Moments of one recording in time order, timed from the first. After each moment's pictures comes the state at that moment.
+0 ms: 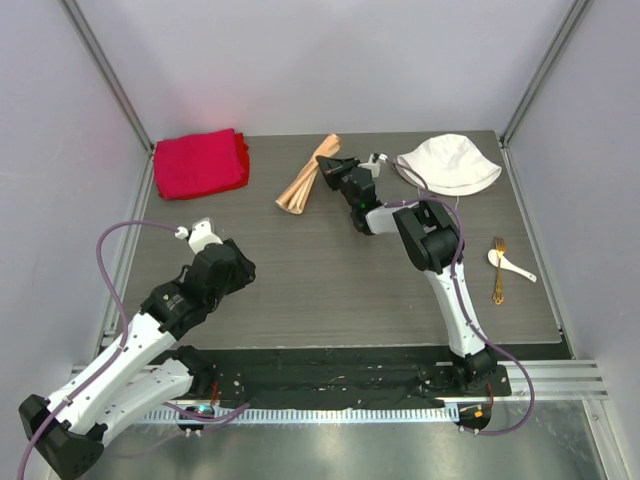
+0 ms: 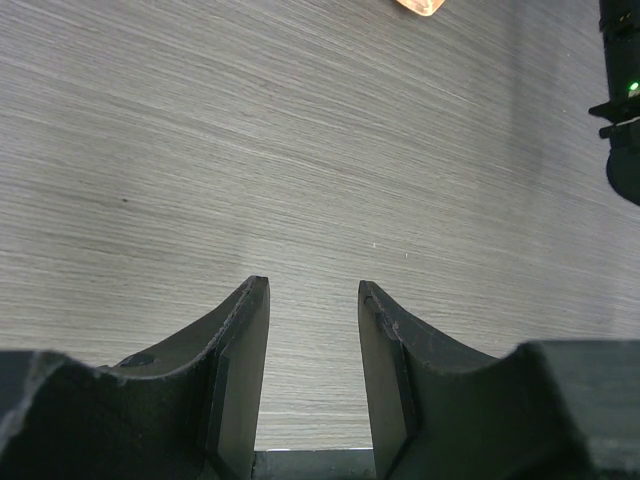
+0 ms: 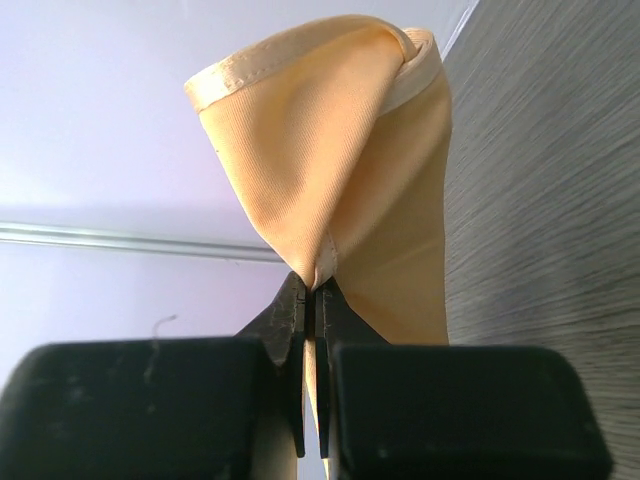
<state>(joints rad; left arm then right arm) -0.65 0.75 0.71 -0.64 -0.43 -0.87 0.48 2.43 1.54 0.90 0.12 1.39</state>
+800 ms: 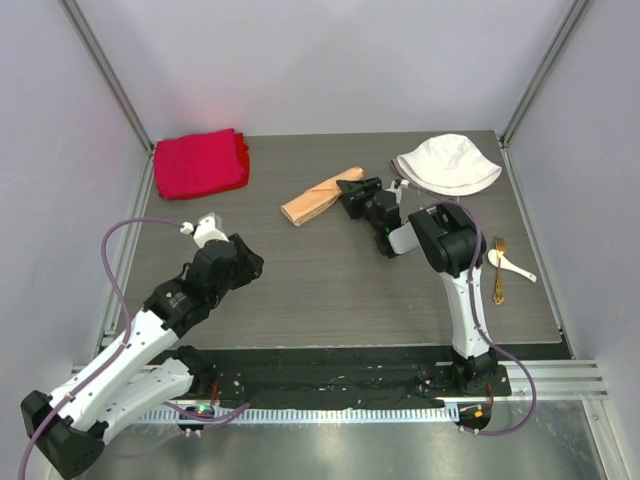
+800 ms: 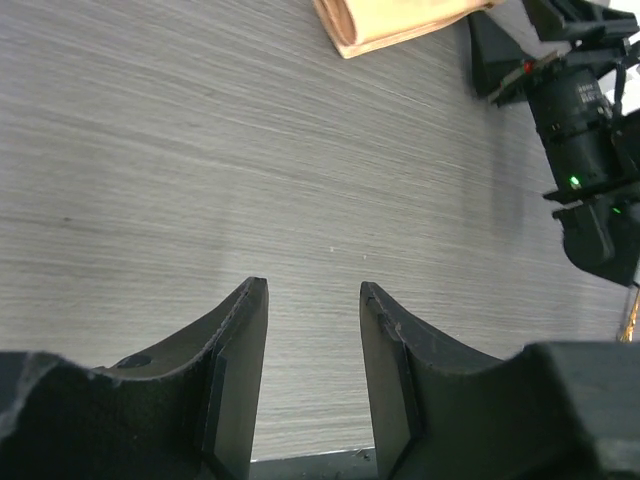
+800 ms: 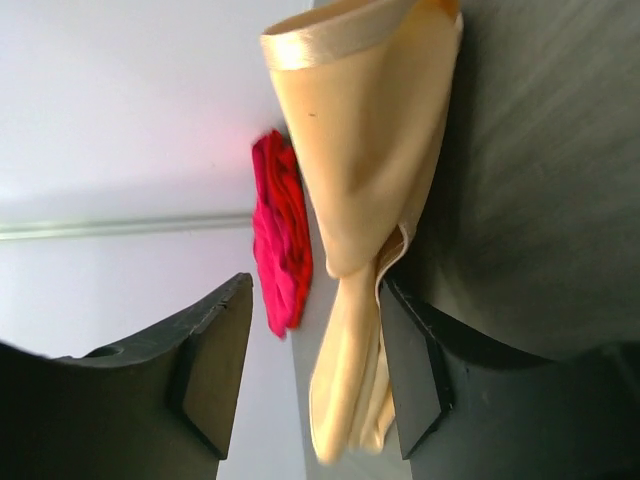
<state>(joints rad) -0.65 0.77 0.71 -0.56 -0.37 -0.86 0.41 2.30 1.12 1.06 0.05 1.45</state>
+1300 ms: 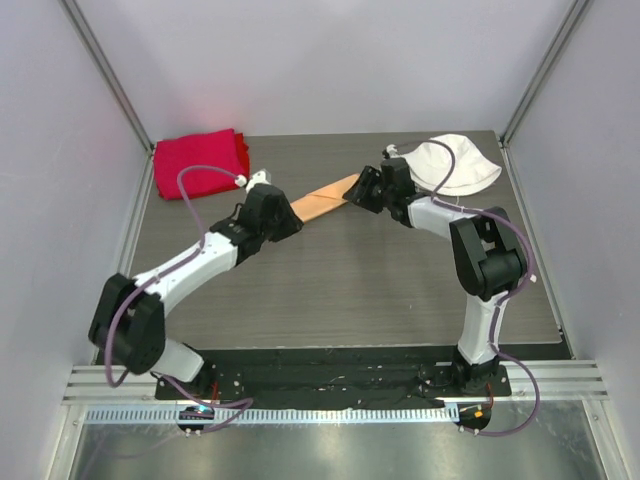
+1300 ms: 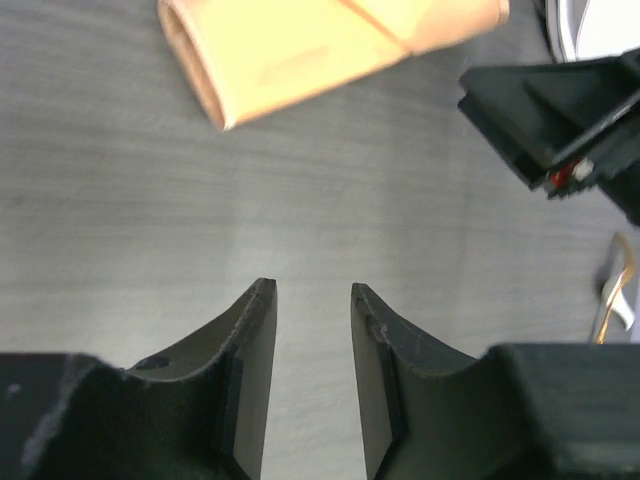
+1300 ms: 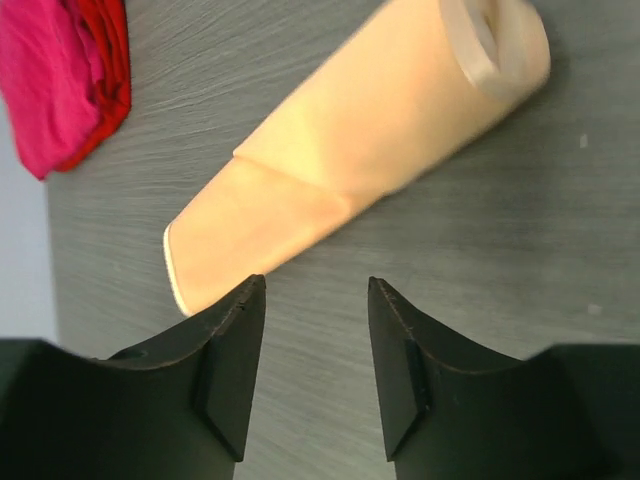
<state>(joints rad) -0.58 1.38 0.97 -0.25 -0.17 -0.82 0.35 1.91 1.16 0.21 -0.19 0.79</state>
